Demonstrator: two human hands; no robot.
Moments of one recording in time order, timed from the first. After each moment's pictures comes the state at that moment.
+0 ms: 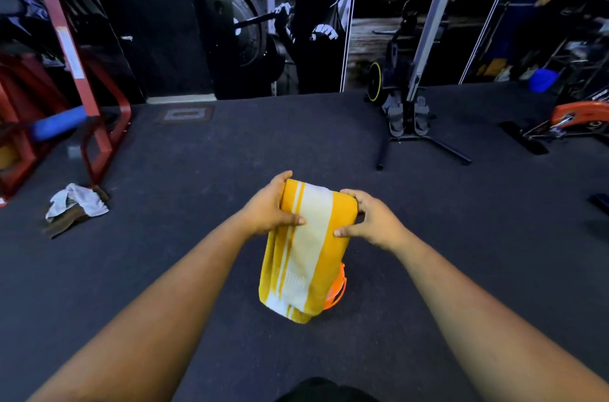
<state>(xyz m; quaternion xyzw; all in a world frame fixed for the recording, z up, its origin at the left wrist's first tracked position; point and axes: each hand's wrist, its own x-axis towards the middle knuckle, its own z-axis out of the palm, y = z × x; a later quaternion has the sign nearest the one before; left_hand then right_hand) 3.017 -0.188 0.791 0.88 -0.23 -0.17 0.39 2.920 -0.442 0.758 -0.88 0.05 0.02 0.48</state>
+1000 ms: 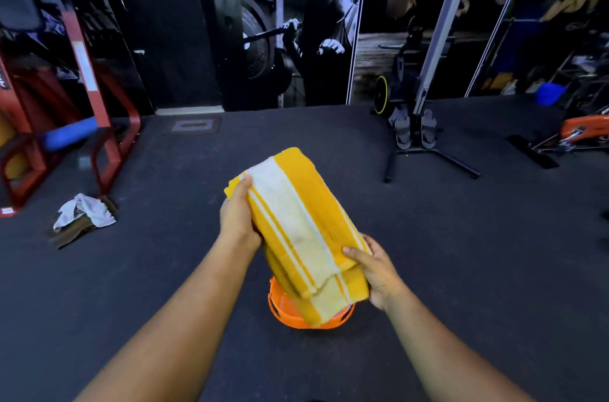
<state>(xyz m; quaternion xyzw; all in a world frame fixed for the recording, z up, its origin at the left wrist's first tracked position) 3.028 -0.156 0.803 0.48 0.17 -0.08 0.86 2.905 -0.372 0.717 -0.51 0.20 -0.02 0.83</state>
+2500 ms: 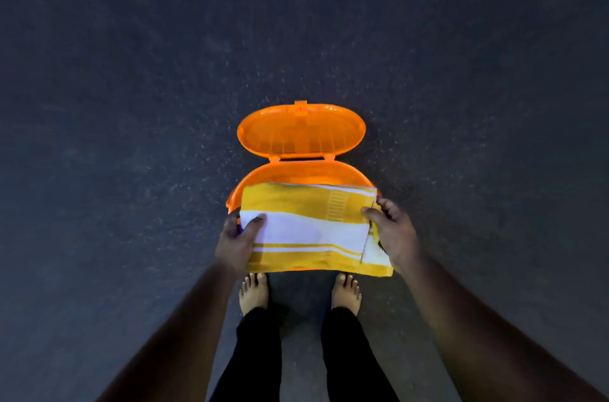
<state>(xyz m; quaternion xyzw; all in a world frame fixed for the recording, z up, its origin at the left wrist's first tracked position) 3.268 -0.255 0.148 0.75 0.27 -0.30 0.52 3.198 -0.528 0.152 -0.60 0.51 0.13 0.60</state>
